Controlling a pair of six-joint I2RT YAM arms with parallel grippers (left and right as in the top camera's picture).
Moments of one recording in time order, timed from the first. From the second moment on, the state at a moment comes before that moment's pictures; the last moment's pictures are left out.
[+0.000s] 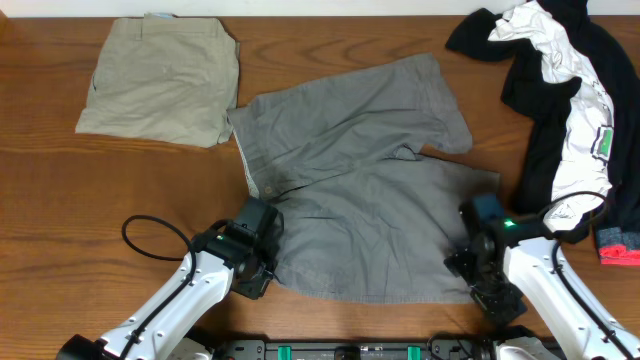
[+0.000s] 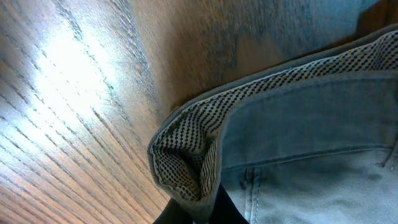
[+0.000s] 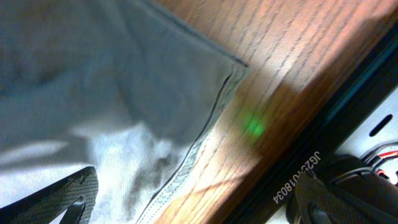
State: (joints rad) left arm -0.45 1.25 0.51 -0.70 0.12 -1.61; right arm 0.18 1.24 0.60 -1.16 0.05 1.27
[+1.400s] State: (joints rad) left arm -0.45 1.25 0.51 -0.70 0.11 -1.61; right arm -0.11 1.17 0.45 -0.85 0.05 1.09
